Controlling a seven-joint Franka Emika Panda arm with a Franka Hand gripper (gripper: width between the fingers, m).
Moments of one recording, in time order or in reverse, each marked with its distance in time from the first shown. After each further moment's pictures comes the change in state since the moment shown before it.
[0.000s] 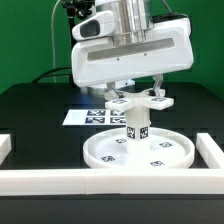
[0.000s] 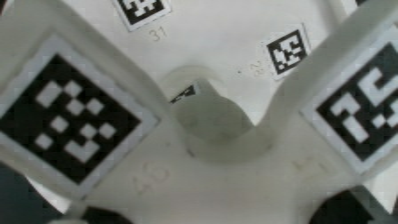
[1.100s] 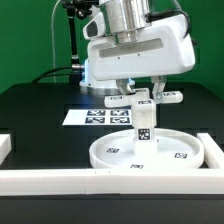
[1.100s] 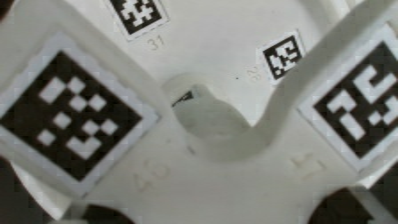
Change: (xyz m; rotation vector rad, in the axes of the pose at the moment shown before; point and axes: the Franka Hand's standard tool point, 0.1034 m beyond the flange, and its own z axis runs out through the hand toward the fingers) arm 0.009 -0.009 -0.002 0.059 0.071 0.787
